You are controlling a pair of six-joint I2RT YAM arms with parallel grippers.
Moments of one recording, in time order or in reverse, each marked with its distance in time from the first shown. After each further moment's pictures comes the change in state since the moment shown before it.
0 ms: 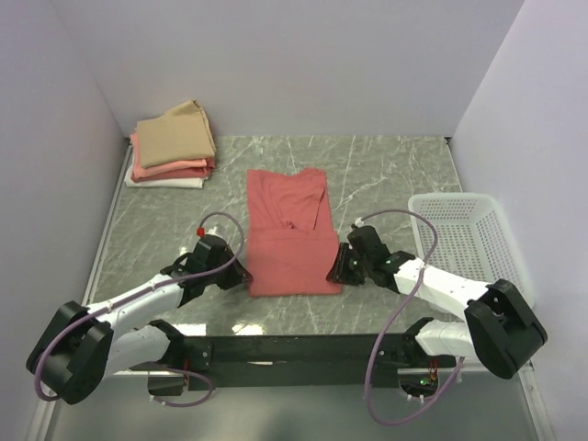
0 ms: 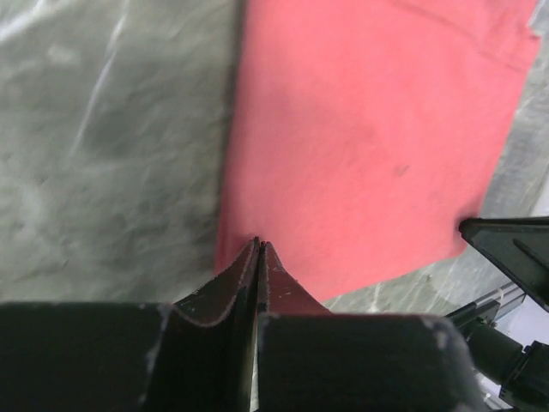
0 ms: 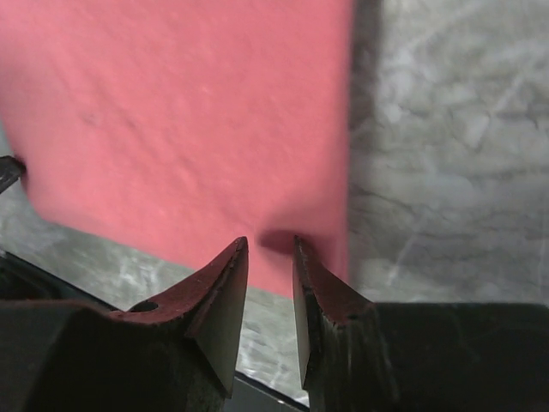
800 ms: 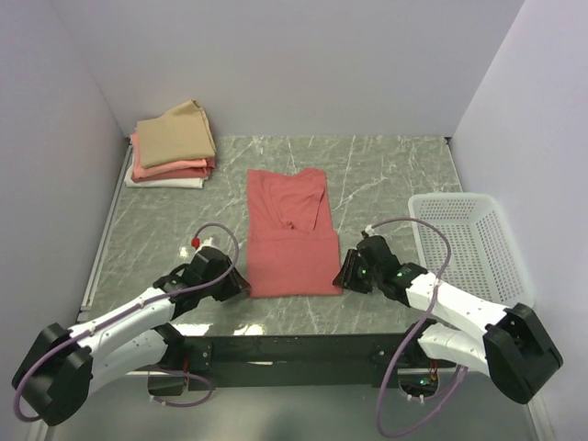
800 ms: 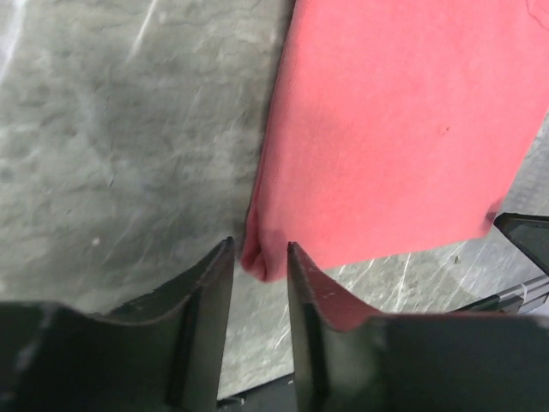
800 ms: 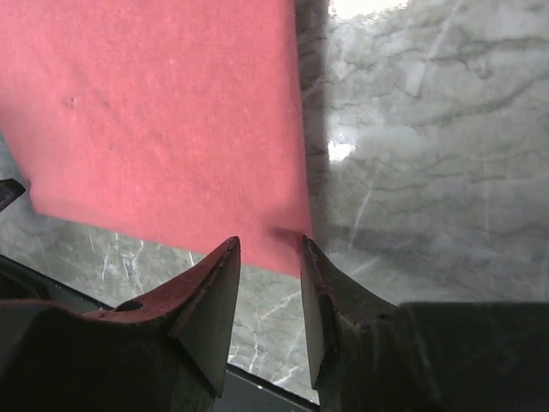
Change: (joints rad) left arm -0.079 -0.161 -0.071 -0.130 -0.084 -0.064; right arm 0.000 -0.161 -0.110 -0.033 0.042 0.016
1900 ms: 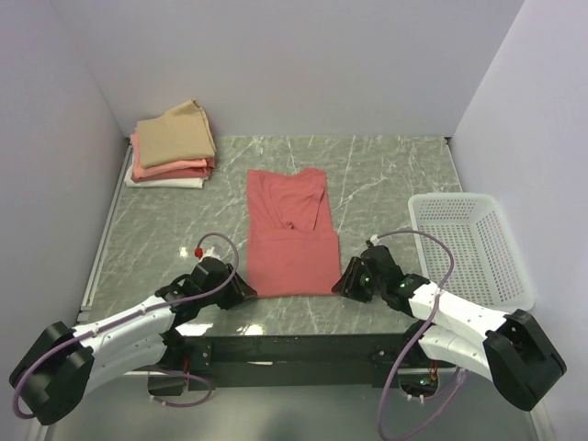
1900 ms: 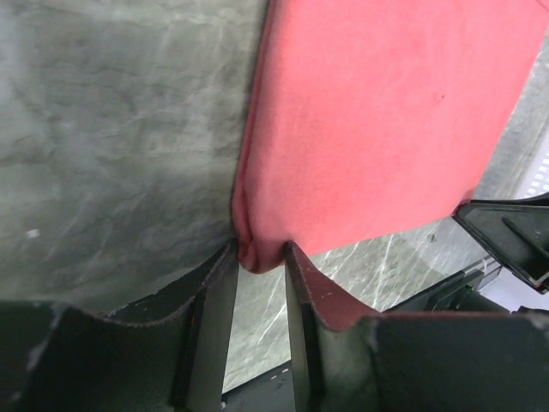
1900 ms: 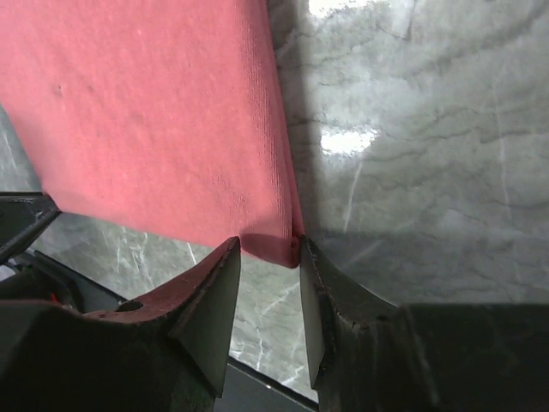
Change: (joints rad) left arm -0.054 -0.028 -0.117 0.147 0.046 -0.115; right arm 0.004 -0.060 -0.125 0.097 -0.040 0.117
